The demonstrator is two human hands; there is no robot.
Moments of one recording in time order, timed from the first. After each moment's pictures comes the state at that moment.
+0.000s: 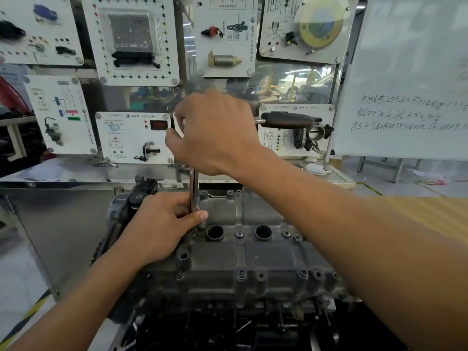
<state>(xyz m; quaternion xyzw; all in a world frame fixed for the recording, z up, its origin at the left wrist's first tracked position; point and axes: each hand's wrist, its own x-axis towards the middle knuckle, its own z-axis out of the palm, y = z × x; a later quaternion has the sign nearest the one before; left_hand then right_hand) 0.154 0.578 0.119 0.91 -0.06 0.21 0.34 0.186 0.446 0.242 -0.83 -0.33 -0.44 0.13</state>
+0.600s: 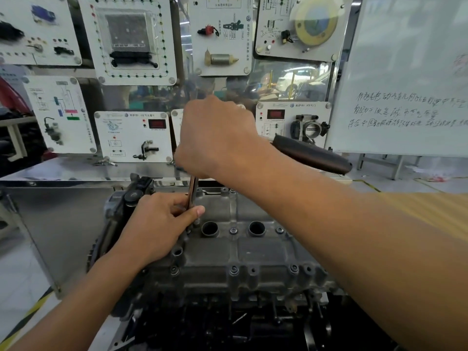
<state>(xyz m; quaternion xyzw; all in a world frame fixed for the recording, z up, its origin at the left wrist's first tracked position) 0.144 0.570 0.114 0.90 -0.06 0.25 0.34 0.172 0.436 0.242 -0.88 -0.27 -0.36 0.11</state>
